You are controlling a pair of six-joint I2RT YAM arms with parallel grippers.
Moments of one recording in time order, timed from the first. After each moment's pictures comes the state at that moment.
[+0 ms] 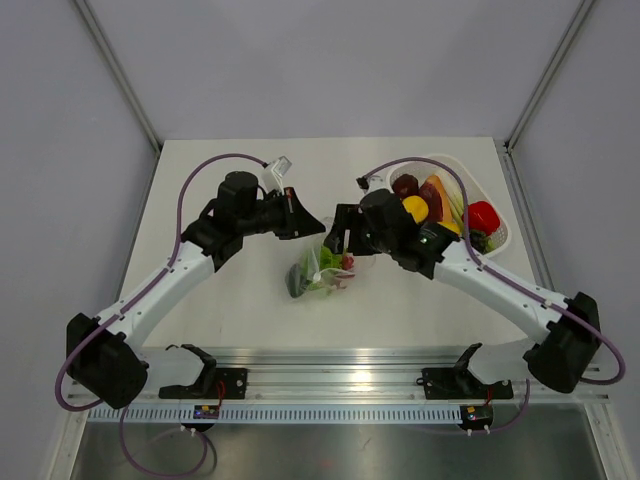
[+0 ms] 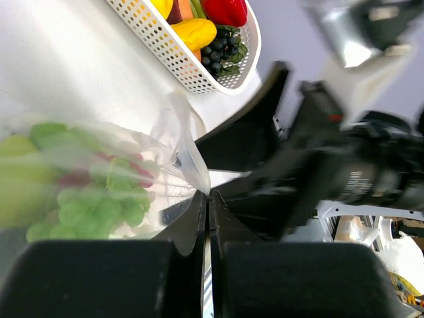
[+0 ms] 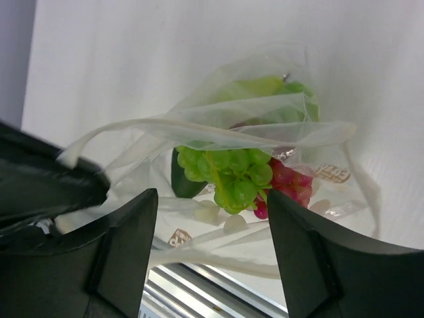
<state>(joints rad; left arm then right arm) -0.52 1.24 1.07 -0.23 0.54 -0.68 0.81 1.40 1.20 -0.46 0.05 0.66</state>
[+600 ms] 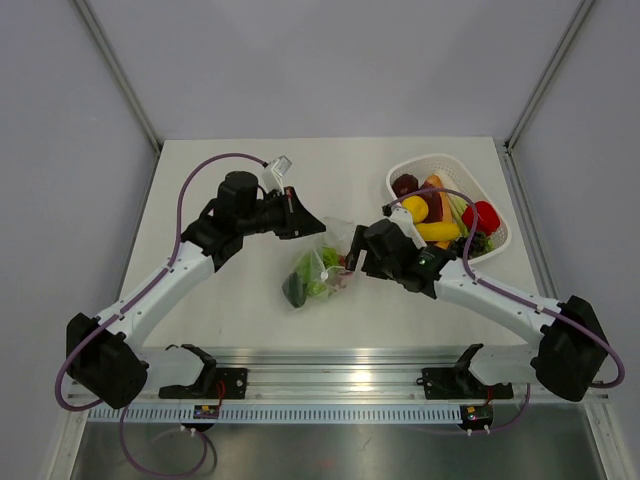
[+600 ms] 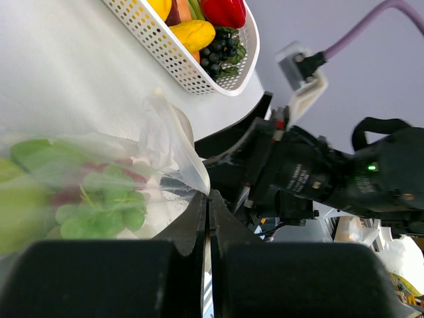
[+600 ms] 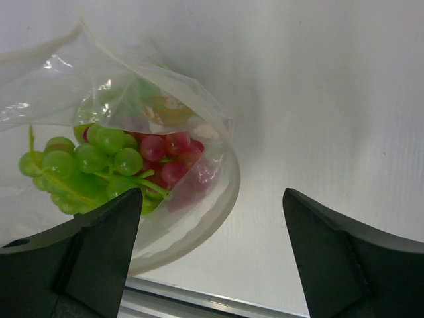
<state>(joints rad) -0.52 1.24 1.07 -0.22 0.54 -0.68 0.81 1.27 0.93 -0.45 0.30 0.87</state>
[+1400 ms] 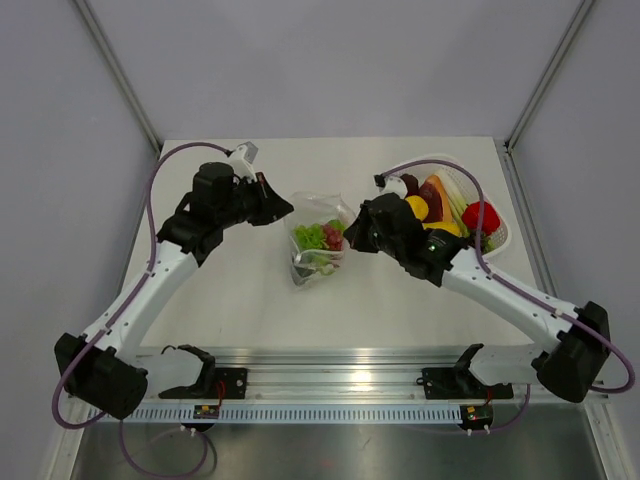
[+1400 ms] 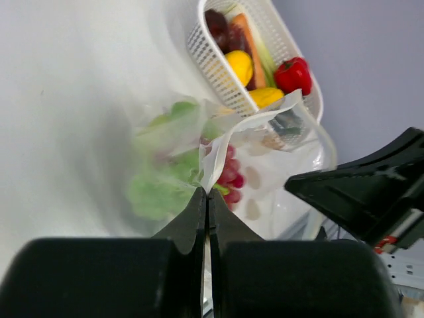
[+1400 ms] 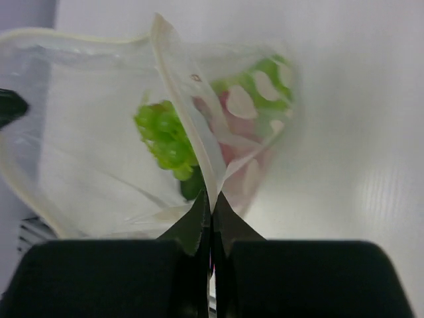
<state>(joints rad) -0.40 1.17 1.15 -0.38 0.33 -0.58 0.81 1.24 1.14 -0.39 0.22 0.75</state>
